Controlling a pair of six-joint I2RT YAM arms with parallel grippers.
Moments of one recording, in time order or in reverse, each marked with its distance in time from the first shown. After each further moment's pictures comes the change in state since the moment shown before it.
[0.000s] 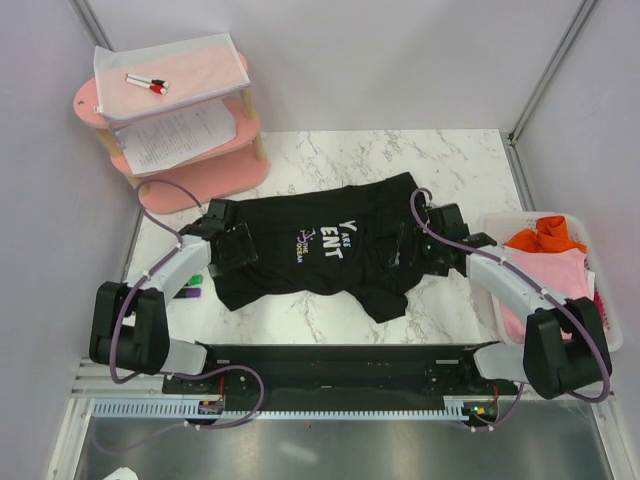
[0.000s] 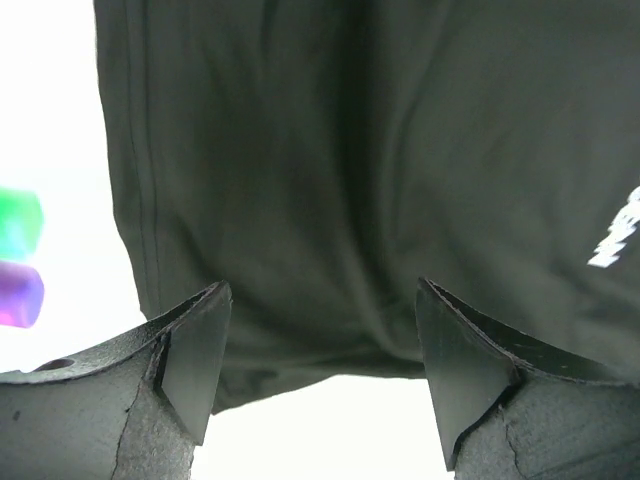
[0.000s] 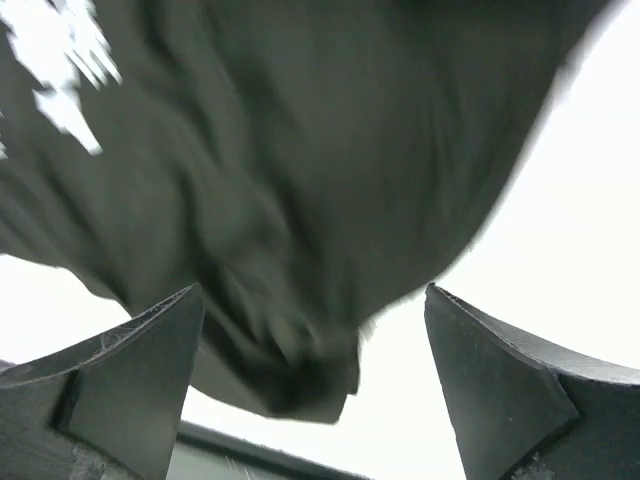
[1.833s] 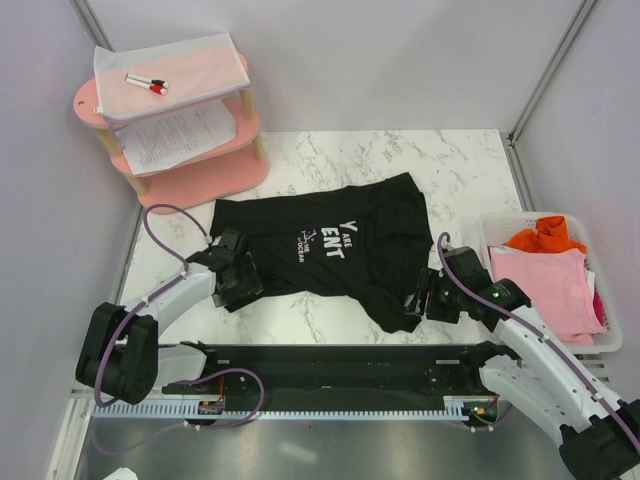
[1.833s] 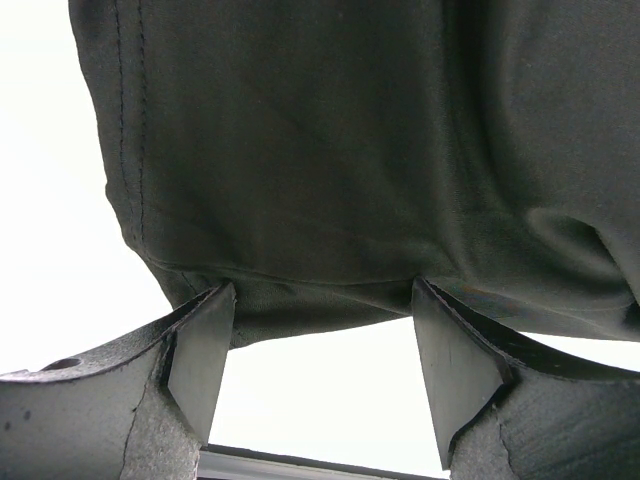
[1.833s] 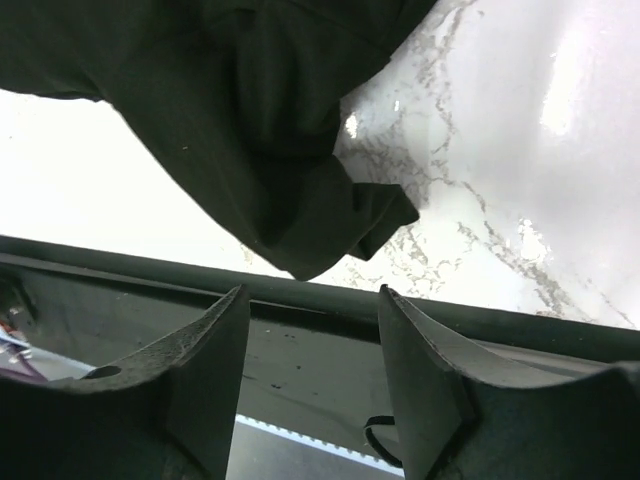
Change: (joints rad) left arm -0.140 -0.153 -0.252 -0.010 -0.067 -0.152; right arm 0.153 -0.552 -0.208 -0.442 -0.004 0.177
